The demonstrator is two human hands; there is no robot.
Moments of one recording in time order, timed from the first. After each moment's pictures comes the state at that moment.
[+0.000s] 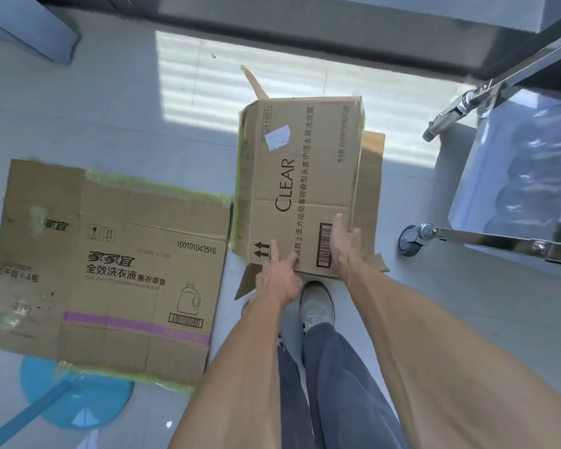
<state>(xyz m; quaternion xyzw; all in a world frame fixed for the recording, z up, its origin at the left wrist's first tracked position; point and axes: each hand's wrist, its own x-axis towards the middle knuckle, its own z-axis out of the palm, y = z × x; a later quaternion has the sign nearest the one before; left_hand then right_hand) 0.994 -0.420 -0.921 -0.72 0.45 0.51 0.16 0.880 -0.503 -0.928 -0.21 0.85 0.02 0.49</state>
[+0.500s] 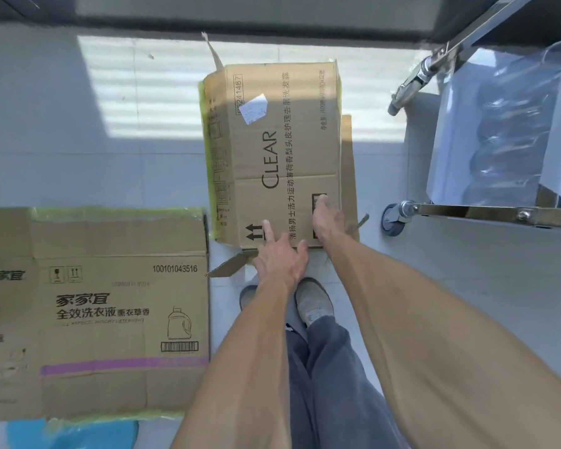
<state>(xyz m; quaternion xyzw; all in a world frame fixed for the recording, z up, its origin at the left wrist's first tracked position) 0.968 -0.467 -0.953 -0.74 0.48 0.45 0.14 0.880 -0.545 -0.958 -0.17 0.85 0.00 0.49</state>
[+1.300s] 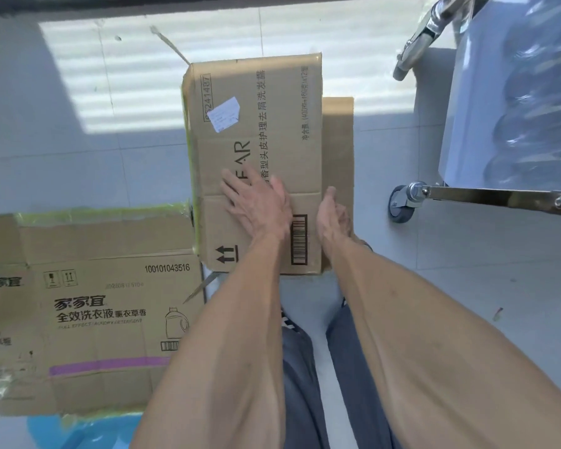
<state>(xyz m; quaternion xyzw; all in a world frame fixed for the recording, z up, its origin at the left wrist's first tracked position) 0.945 -0.546 -1.003 -0.88 0.44 0.20 0.03 0.847 -0.528 -1.014 -0.11 0.87 -0.05 0.48</state>
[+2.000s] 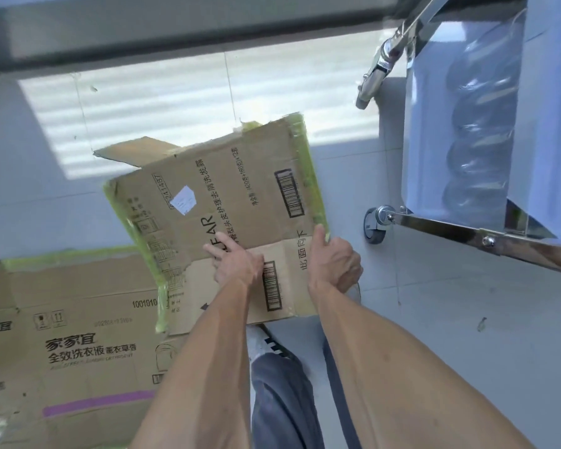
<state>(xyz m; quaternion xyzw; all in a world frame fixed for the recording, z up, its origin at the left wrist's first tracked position) 0.945 -0.527 -1.012 -0.79 0.35 0.43 0.26 0.803 -0.521 -0.974 -0.23 0.94 0.01 0.26</state>
